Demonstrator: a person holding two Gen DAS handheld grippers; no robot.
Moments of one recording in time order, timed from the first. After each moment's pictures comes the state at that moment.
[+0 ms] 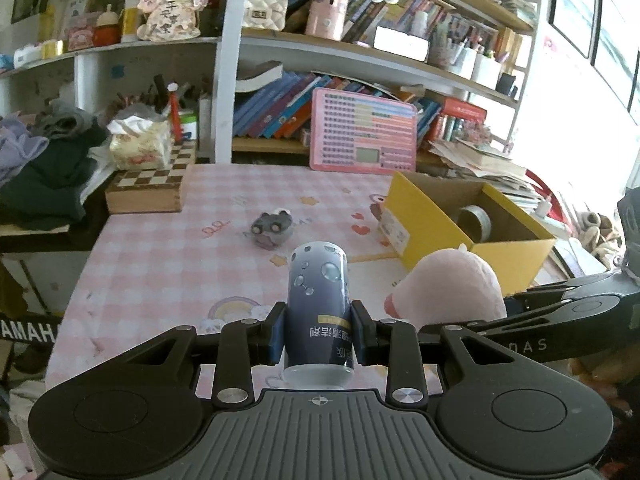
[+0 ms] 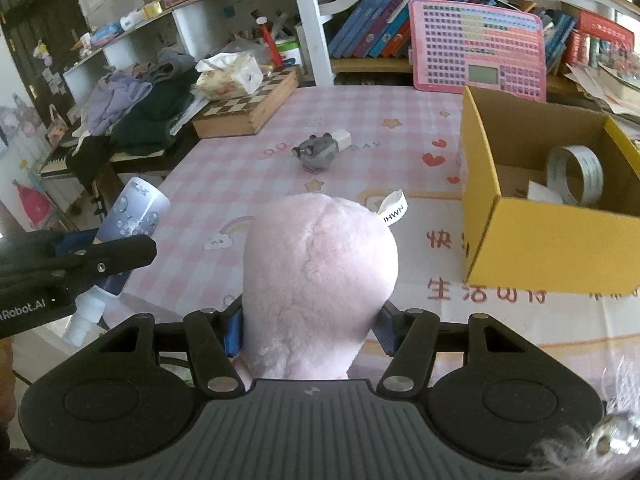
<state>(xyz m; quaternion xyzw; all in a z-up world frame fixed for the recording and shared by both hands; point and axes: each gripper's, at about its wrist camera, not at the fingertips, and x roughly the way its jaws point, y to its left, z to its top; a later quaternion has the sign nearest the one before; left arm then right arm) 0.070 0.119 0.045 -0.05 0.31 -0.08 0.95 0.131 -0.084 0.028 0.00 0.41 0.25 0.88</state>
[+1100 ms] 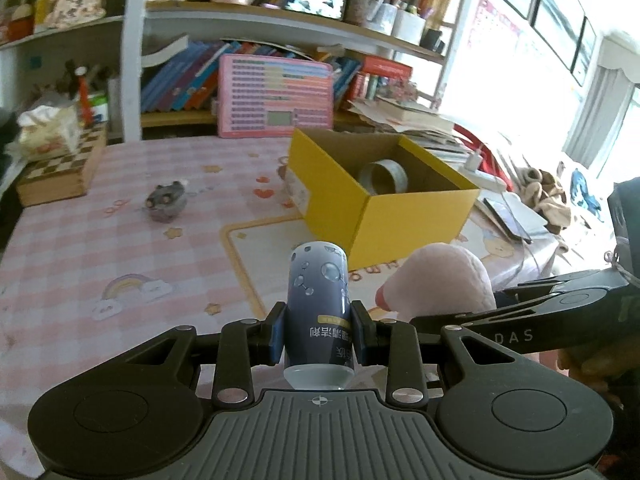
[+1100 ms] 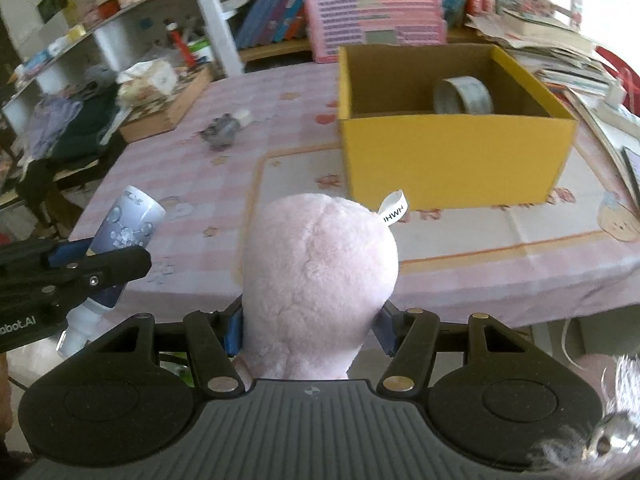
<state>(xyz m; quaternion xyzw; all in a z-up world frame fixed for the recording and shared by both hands) 0.076 0.039 0.032 -0.03 0.34 -0.19 0.92 0.098 -0.174 0.015 0.04 0.44 0.14 0.89</state>
